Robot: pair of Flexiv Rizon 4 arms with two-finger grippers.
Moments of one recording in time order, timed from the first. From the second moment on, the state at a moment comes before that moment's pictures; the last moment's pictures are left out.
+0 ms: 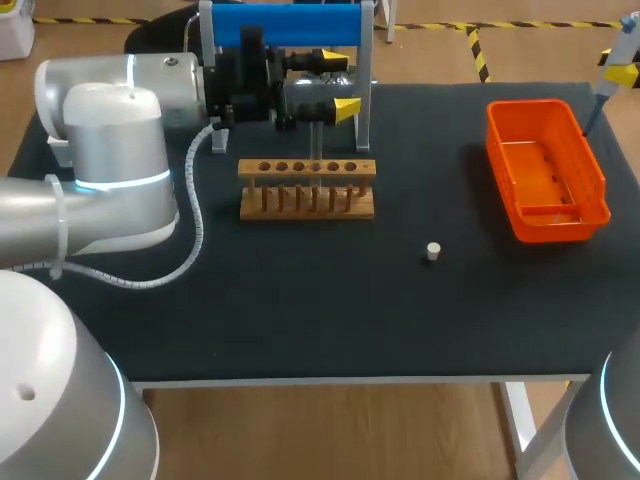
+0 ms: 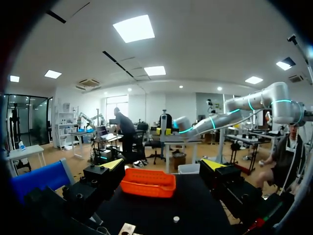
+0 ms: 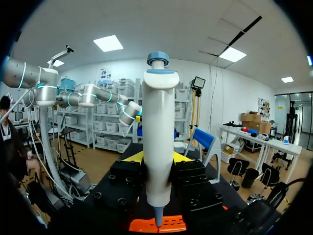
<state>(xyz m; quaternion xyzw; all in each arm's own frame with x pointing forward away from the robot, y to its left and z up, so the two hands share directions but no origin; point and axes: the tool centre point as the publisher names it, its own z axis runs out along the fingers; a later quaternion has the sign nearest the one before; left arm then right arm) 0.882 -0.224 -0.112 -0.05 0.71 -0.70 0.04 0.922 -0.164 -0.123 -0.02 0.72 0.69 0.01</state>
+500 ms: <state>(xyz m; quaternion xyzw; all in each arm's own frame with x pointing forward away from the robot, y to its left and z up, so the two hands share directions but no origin) 0.882 -0.224 -0.113 -0.05 0.71 -0.70 0.04 0.902 -0.097 -0.118 -0.03 0.72 0.69 -0.01</state>
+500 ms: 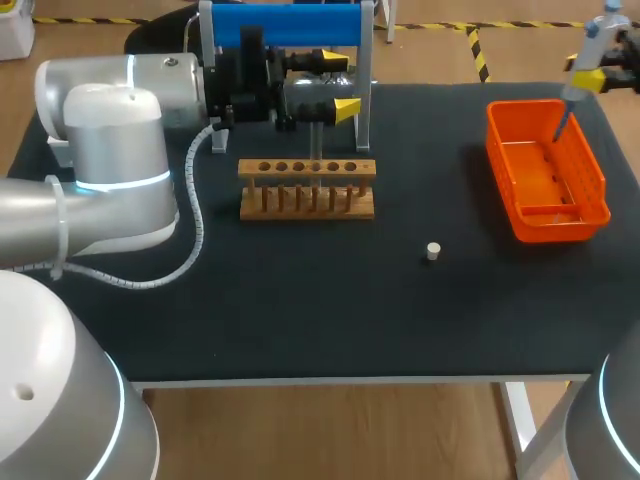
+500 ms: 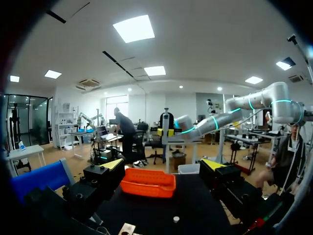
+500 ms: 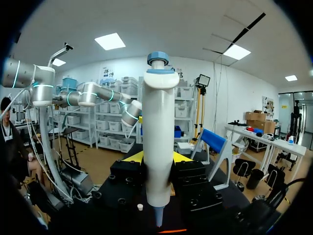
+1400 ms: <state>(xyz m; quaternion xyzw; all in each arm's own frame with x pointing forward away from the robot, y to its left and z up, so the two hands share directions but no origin) 0.882 -0.224 -0.113 -0.05 0.71 -0.70 0.04 0.872 0.126 -0.153 -0.06 0.73 0.67 -0.04</state>
